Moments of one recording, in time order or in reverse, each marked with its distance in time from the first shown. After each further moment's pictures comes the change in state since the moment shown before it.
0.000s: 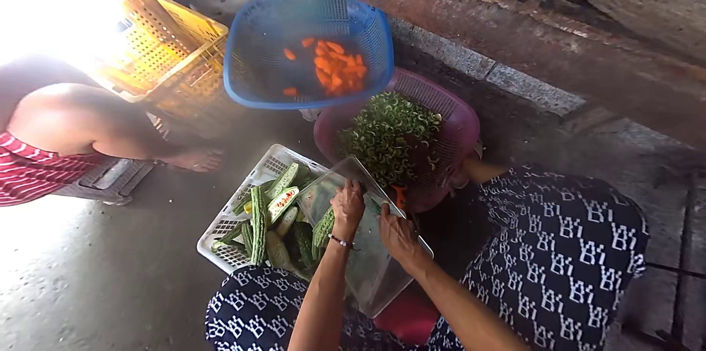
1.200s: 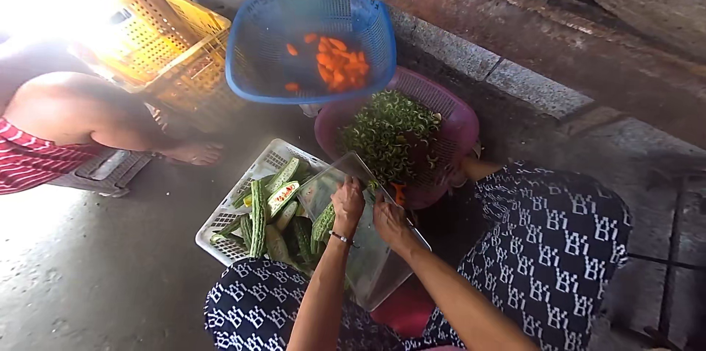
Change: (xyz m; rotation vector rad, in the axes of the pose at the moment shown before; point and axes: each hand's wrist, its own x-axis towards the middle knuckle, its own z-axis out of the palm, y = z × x) left_hand -0.003 -0.002 0.005 -0.046 0.042 -0.003; right_hand 0.018 -0.015 -0.004 -0.019 -0.031 0.000
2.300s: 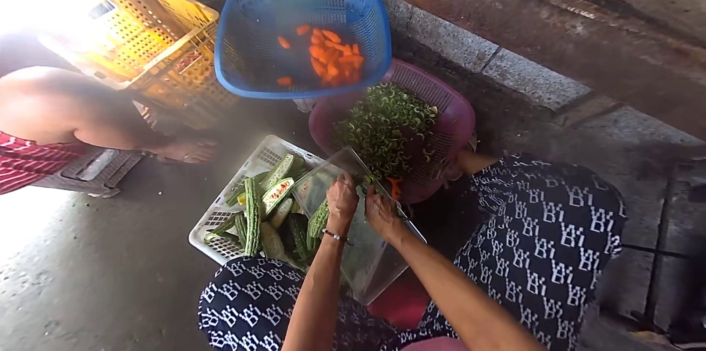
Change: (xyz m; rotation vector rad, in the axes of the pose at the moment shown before) left_hand -0.003 -0.003 -0.004 -0.059 0.016 -0.008; right_hand 0.014 -0.003 0.002 0.049 -0.018 -0.026
